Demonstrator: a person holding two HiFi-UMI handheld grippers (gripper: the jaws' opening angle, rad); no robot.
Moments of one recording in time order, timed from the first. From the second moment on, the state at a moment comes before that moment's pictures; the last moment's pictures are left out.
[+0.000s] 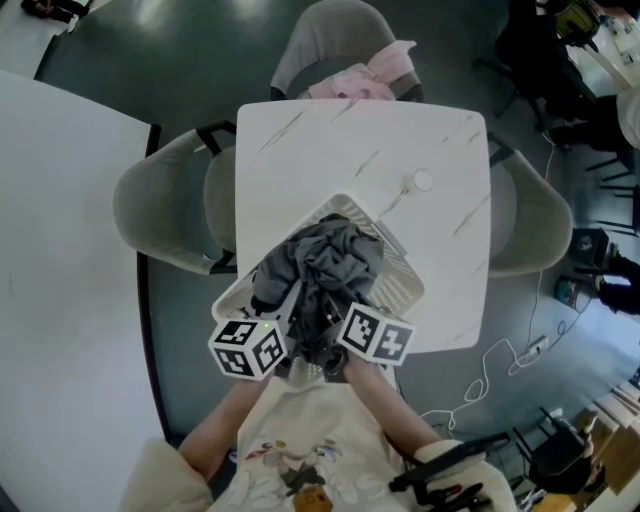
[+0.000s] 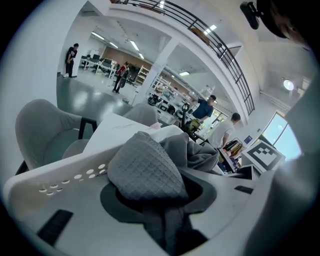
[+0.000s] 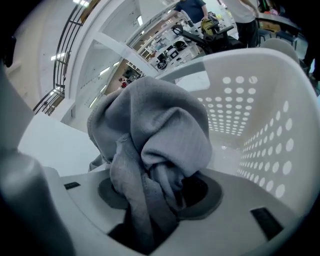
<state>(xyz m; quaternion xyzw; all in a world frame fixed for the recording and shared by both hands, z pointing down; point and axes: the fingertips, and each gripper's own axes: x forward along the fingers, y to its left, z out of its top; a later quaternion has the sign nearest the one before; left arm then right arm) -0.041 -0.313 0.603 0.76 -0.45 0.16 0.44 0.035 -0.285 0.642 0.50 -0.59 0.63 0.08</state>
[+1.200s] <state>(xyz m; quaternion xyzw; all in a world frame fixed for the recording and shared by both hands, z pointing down) -0.029 -0.272 0.569 0.78 -0.44 0.19 0.41 0.057 -0.276 0.603 0.55 -0.59 0.59 0.04</state>
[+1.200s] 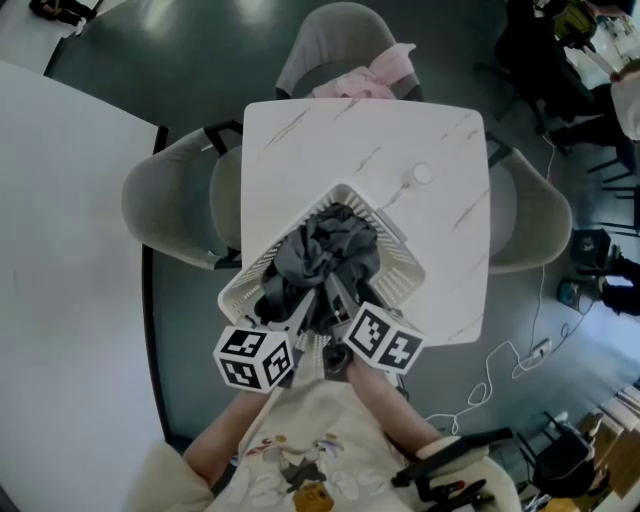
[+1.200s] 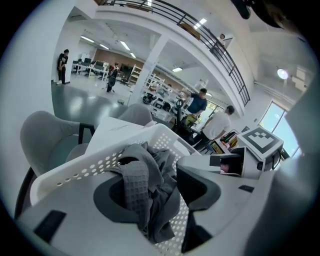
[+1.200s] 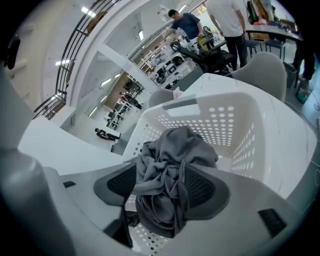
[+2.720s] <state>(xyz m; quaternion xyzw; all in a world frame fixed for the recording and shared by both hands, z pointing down) -0.075 -0.197 0.476 0.82 -0.45 0.18 0.29 0.029 -0.201 0.538 0.54 -0.63 0.55 -0.03</state>
